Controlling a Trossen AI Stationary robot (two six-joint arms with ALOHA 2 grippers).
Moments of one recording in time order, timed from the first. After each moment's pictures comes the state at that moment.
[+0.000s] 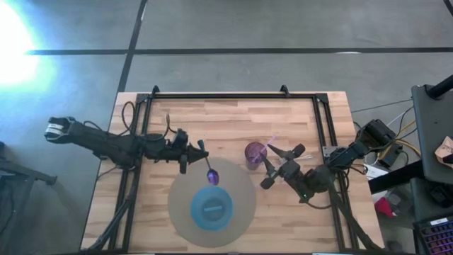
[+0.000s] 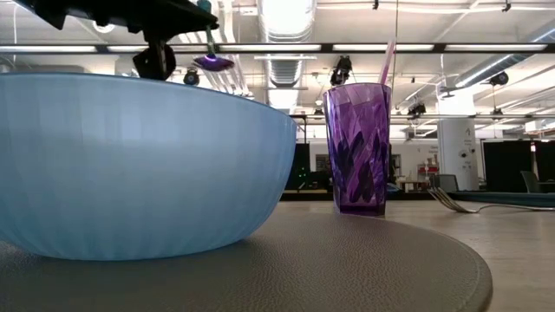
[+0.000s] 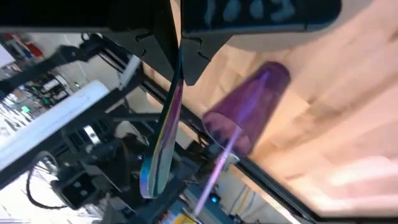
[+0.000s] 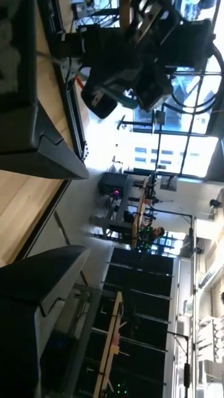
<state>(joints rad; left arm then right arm) -0.16 0.96 0.56 0.27 -0.17 -0.75 0.61 1.55 0.71 1.47 1.35 -0.71</state>
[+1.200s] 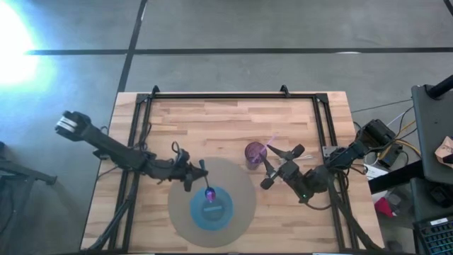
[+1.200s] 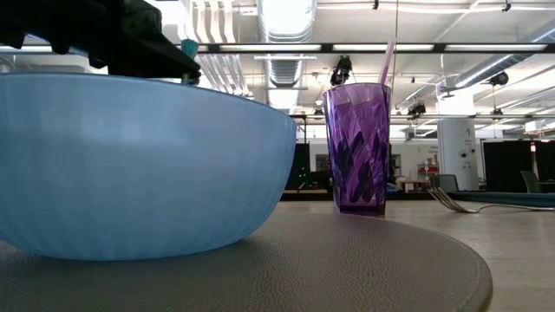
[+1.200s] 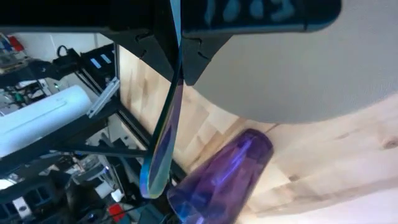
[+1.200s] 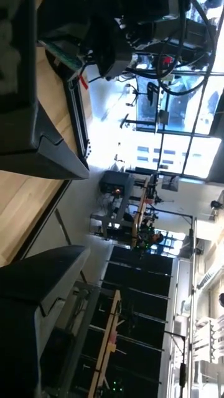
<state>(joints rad) -0.41 1.15 0.46 0.38 -0.43 -0.96 0.61 1.55 0.71 1.44 1.35 -0.71</state>
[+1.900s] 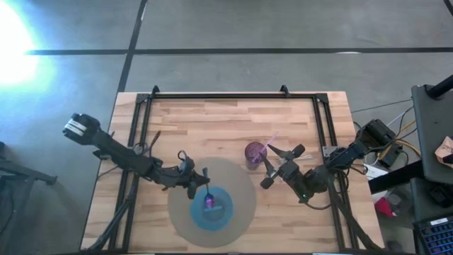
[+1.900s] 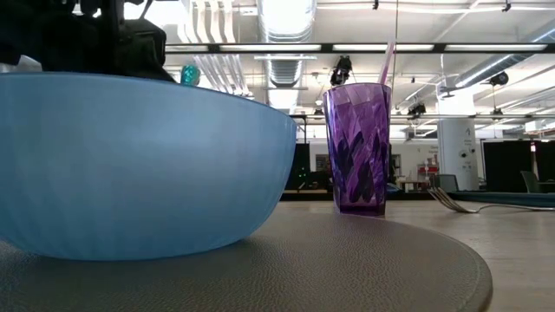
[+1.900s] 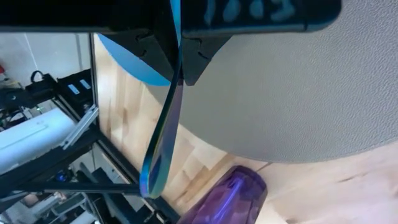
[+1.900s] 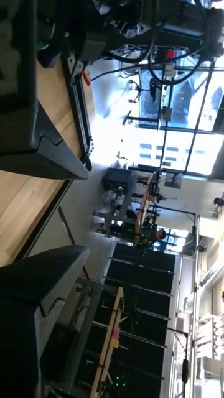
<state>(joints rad) -0.45 1.31 0.46 0.44 -0.41 -0.98 0.61 1.55 0.71 1.44 1.37 -0.71</state>
